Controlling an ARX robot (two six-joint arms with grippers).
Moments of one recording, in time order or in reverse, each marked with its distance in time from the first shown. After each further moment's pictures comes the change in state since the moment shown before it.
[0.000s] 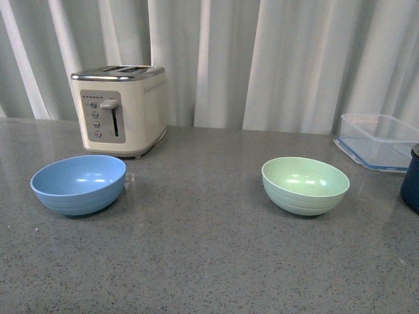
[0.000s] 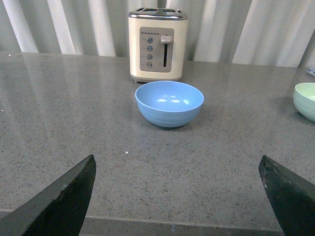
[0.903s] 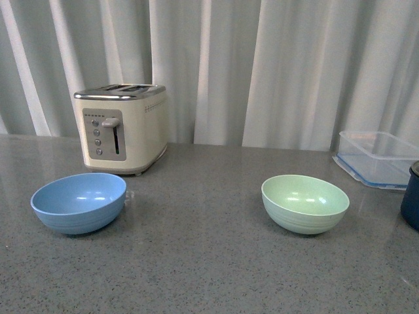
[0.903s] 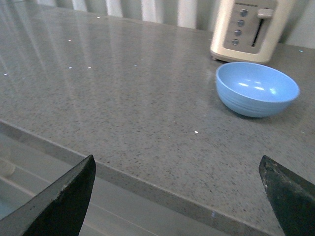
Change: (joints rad) left arm -0.117 0.218 0.064 0.012 -0.477 -0.092; right arm 0.000 0.000 0.000 0.000 0.000 0.000
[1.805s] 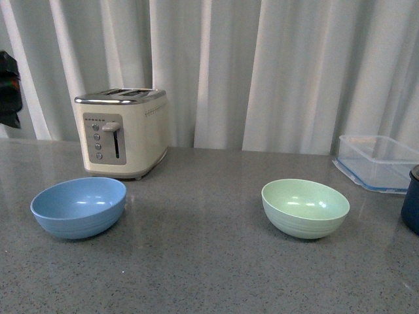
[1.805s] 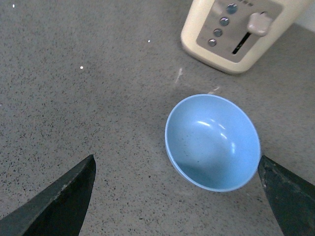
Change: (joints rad) left arm 0.144 1.264 1.093 -0.296 0.309 -0.236; right arm 0.000 0.000 0.000 0.000 -0.002 0.000
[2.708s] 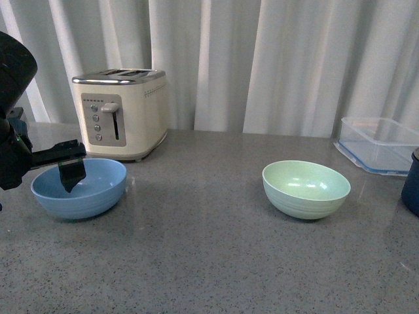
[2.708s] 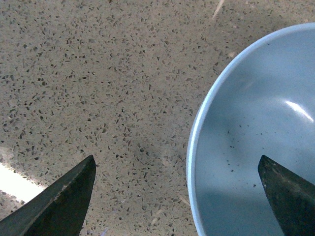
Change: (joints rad) left arm -0.027 0.444 0.202 -0.056 -0.060 -0.096; right arm 0.000 0.000 0.000 0.000 0.000 0.000
